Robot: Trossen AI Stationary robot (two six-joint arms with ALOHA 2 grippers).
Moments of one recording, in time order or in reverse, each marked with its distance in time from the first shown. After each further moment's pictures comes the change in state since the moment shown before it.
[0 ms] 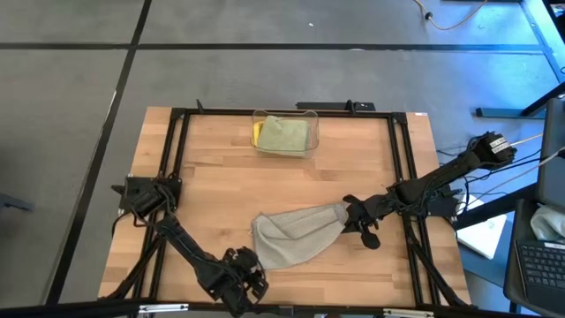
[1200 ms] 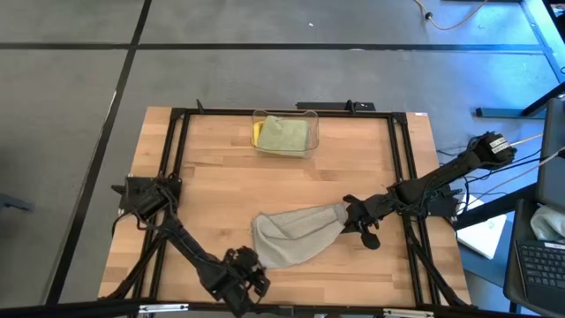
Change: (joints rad) left arm 0.007 0.033 0.001 0.016 -0.037 -0.057; right arm 0.000 0.000 0.006 0.008 0.000 -0.007
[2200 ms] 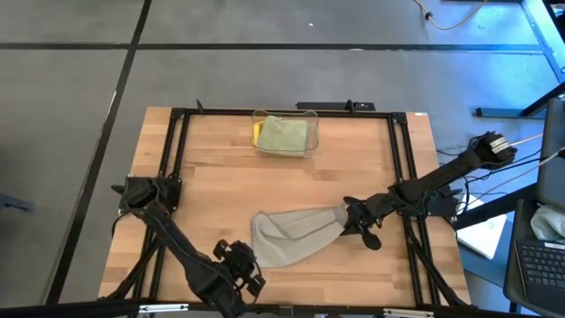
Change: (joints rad) left arm -0.024 -0.107 0.245 -0.500 -0.035 0.045; right arm 0.000 -0.007 0.000 0.060 -0.044 0.028
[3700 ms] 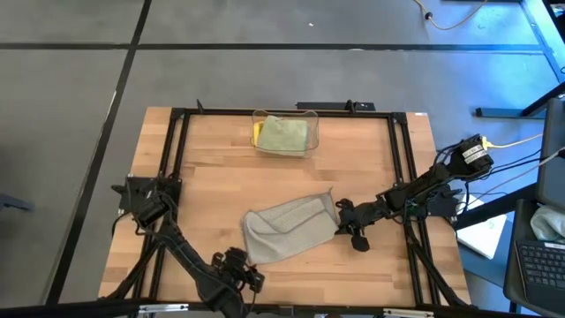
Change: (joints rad) left arm -0.023 0.164 -0.072 0.084 0.063 -0.384; right arm 0.002 0.389 -0.056 0.259 0.095 -0.008
